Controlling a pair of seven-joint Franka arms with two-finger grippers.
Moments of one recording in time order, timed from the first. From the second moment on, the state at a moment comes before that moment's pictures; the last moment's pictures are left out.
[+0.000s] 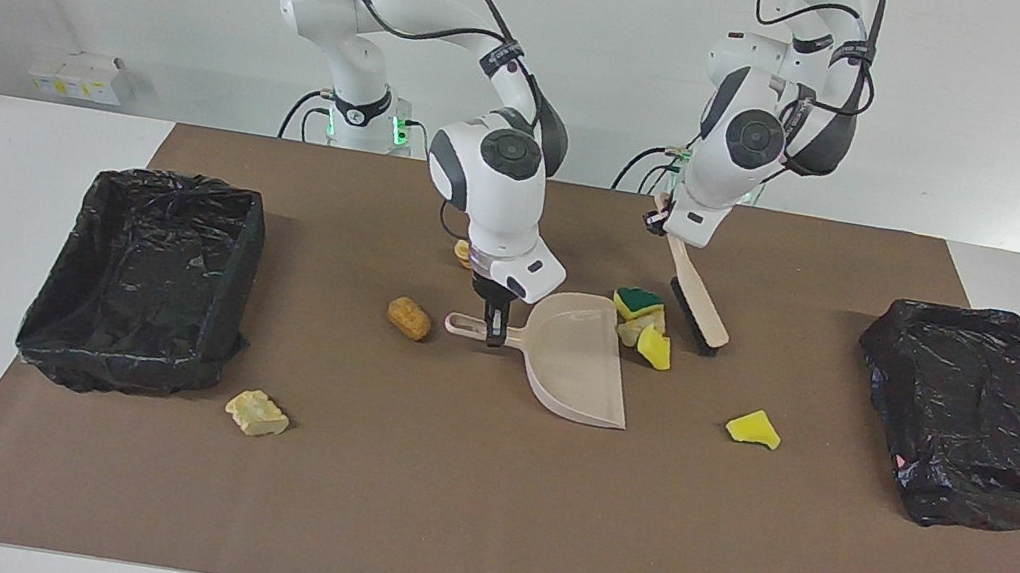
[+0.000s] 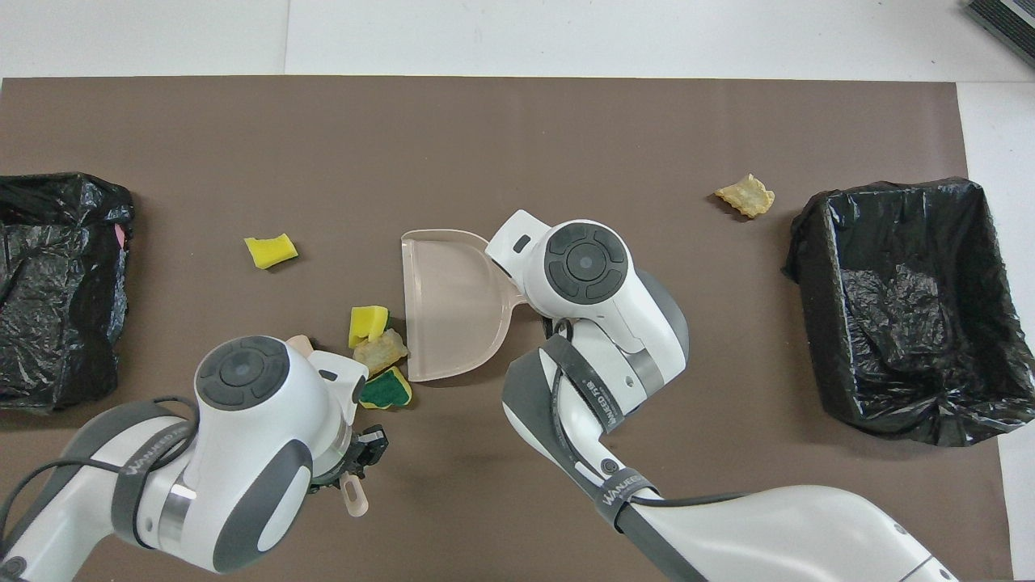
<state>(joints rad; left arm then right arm) -0.36 -0.18 -0.16 -2.37 -0.18 1.85 -0.84 0.43 0.40 0.12 -1.74 -0.10 2.24 -1.05</state>
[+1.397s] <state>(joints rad) -0.53 -0.05 -0.18 -2.21 -0.19 2.20 -0.83 0.42 0.41 0.12 -1.76 -0.10 2.24 -1.04</state>
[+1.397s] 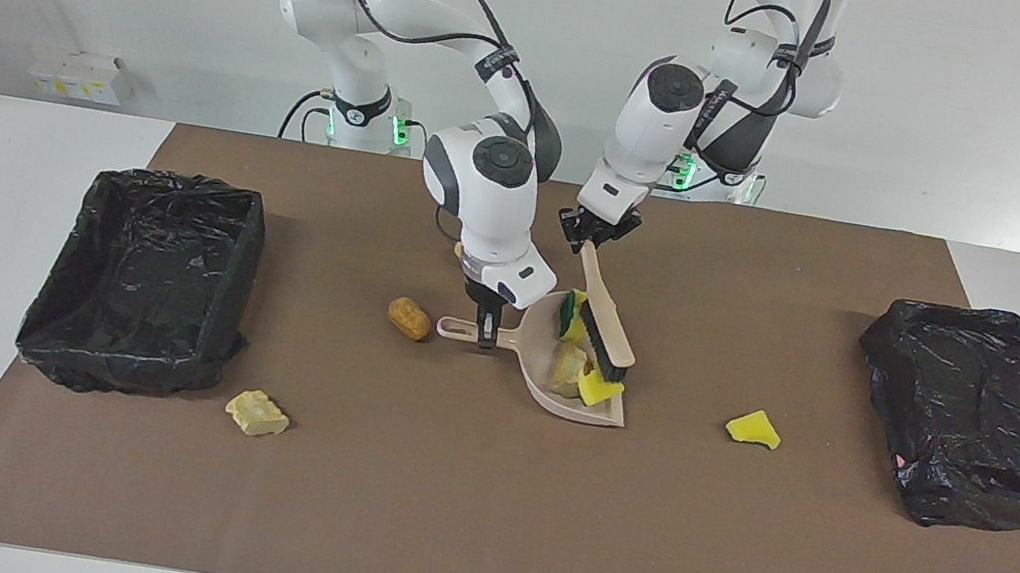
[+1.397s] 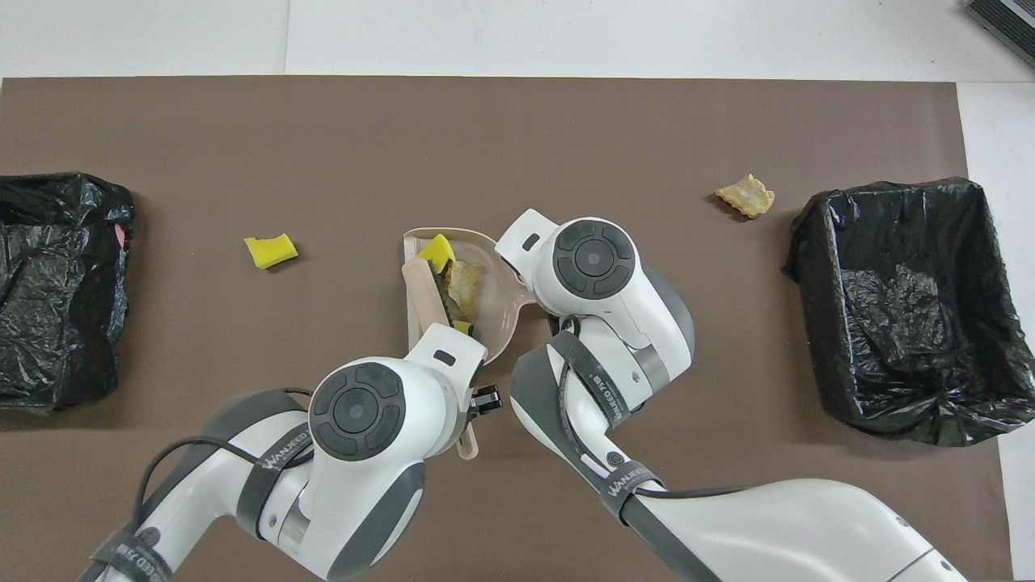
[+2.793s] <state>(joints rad) -0.02 -0.12 -0.07 -2.18 0.08 1.88 0.03 0.47 0.33 0.12 -1.75 -0.32 2.07 -0.86</state>
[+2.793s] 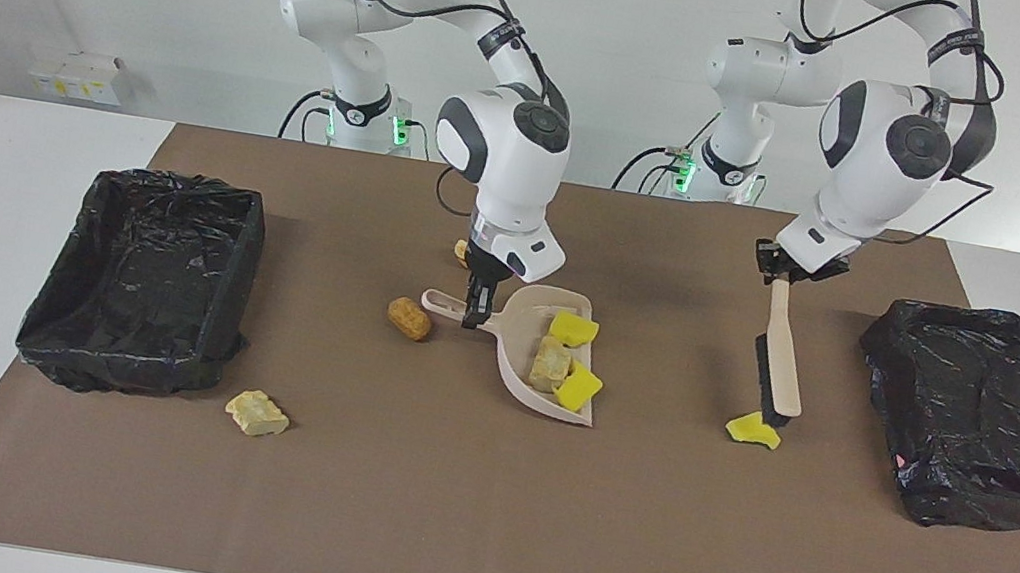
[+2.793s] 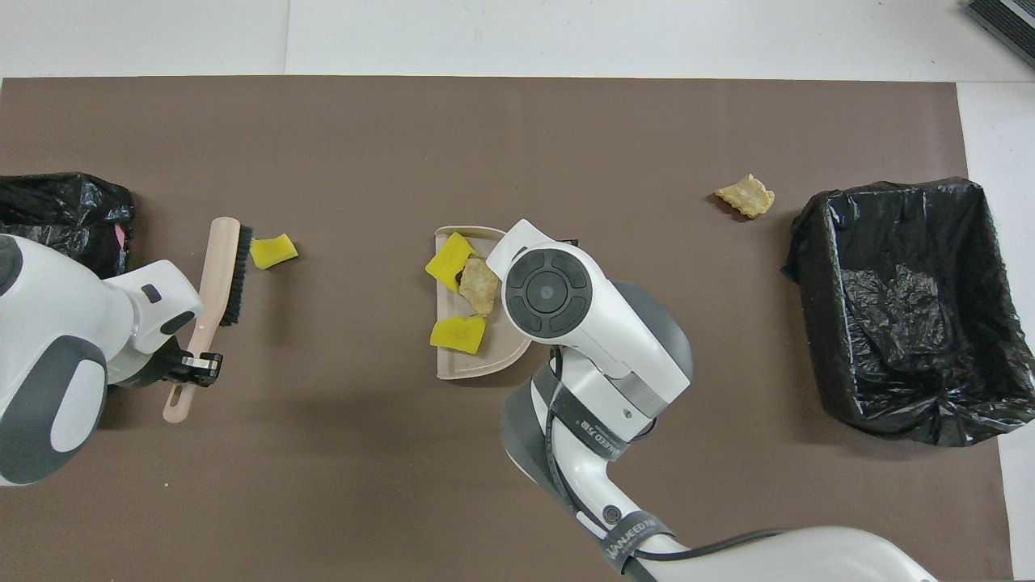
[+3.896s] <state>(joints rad) -0.10 0.06 -0.11 -2.16 0.07 2.01 0.12 0.47 0.32 0.12 -1.74 -0.38 2.04 -0.78</state>
